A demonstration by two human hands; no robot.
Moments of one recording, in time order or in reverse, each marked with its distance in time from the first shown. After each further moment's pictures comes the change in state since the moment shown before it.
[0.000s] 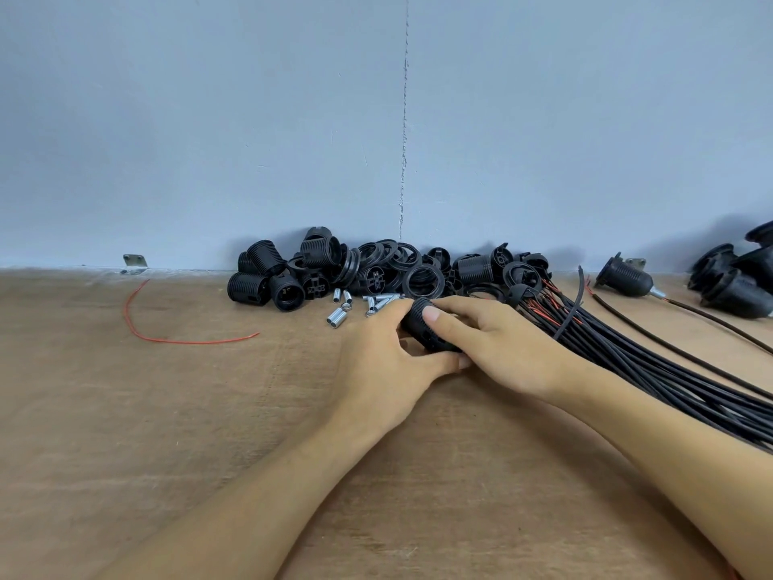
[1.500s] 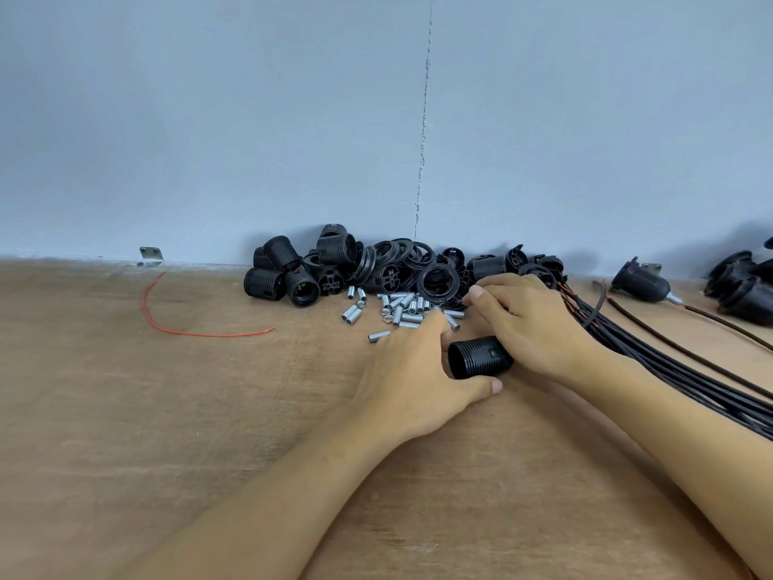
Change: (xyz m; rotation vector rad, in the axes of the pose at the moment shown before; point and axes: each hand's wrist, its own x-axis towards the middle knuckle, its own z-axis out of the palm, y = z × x) left_hand -0.004 0.007 0.002 0.361 -0.243 -0.093; right_hand 0.017 0.016 -0.017 -0.510 0.218 0.015
